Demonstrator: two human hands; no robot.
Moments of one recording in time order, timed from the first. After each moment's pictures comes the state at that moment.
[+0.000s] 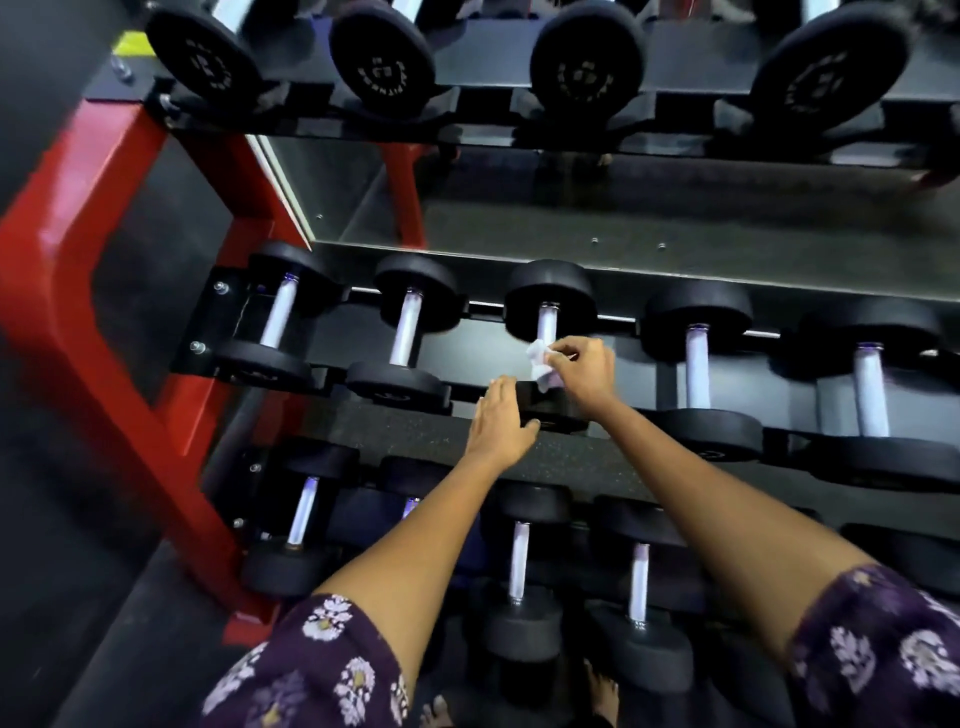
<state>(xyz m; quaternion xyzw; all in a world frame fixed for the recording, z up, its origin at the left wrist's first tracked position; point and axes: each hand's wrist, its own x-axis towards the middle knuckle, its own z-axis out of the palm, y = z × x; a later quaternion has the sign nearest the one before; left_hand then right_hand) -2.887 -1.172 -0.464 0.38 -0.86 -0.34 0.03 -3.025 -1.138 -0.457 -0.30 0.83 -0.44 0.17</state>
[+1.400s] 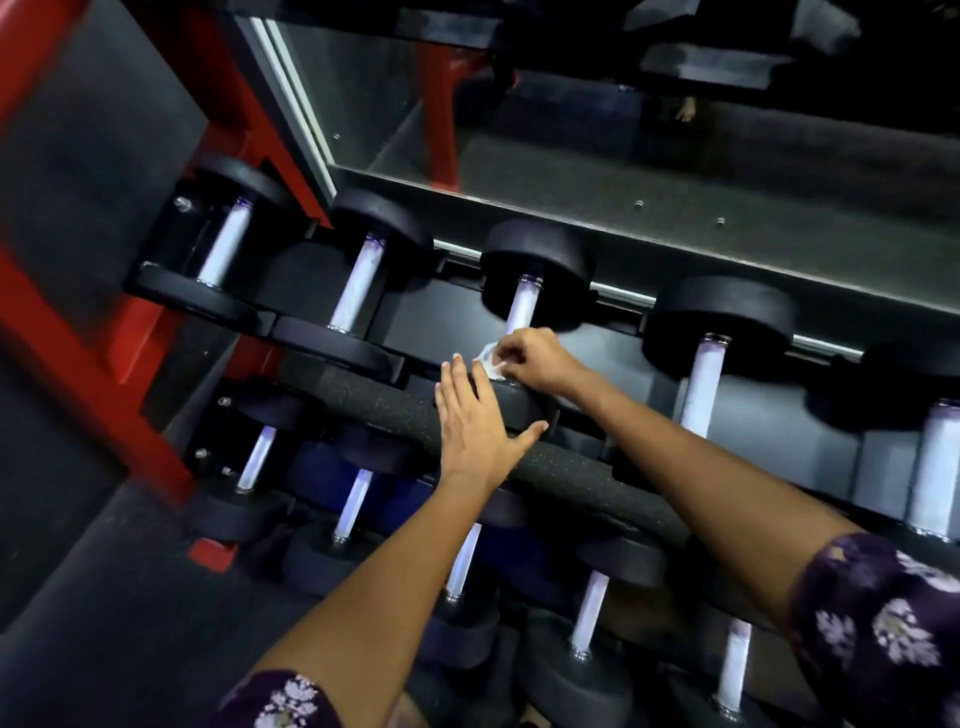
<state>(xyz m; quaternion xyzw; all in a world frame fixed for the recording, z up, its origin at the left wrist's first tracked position) -2.972 -1.138 -0.527 0.53 -0.83 -0.17 0.03 -3.114 -1.178 -0.522 -0.62 0.72 -0.17 0.27</state>
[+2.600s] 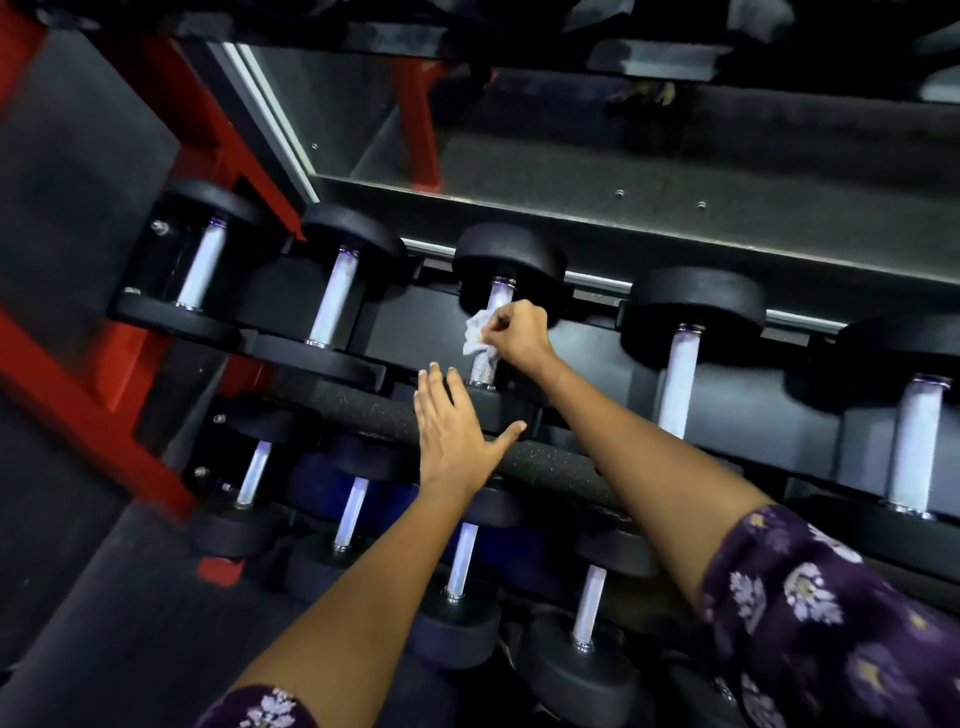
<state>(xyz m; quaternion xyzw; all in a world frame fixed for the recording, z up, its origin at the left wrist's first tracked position) -2.971 -1.136 -0.526 0.53 -0.83 -0.17 0.04 -3.118 -1.195 -0.518 -0.41 0.79 -0.35 0.29</state>
